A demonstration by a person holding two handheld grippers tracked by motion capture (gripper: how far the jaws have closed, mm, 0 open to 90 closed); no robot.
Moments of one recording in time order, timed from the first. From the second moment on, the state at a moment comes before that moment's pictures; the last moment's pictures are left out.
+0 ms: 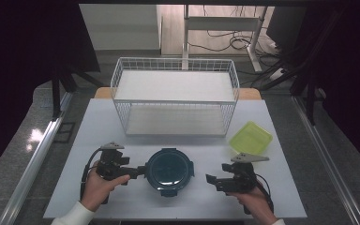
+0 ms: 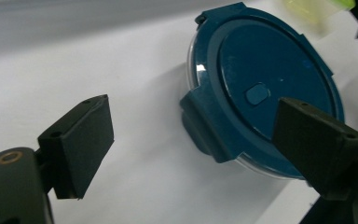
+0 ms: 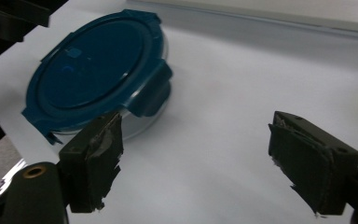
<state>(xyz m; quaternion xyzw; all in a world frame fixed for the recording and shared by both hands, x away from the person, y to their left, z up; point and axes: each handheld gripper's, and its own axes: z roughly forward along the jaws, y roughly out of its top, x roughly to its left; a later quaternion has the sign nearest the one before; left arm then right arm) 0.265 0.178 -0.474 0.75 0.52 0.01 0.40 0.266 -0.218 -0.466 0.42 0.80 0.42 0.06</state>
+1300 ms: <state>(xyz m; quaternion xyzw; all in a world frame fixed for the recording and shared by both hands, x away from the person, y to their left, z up) 0.288 0.156 -0.514 0.72 0.53 -0.16 0.42 0.313 -0.142 -0.507 0.48 0.76 0.40 -0.14</state>
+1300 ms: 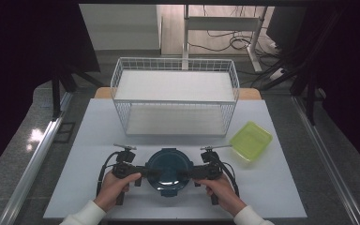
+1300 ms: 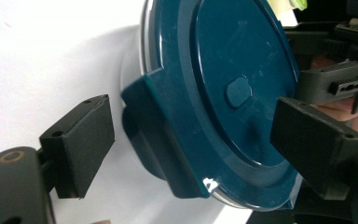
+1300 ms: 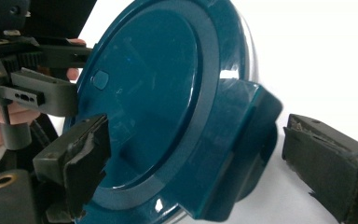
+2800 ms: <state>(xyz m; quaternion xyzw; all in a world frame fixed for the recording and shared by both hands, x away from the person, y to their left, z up) 0.266 0.151 -0.494 0.69 0.56 -0.13 0.44 0.295 -0.145 -0.489 0.54 0.72 0.41 -0.14</state>
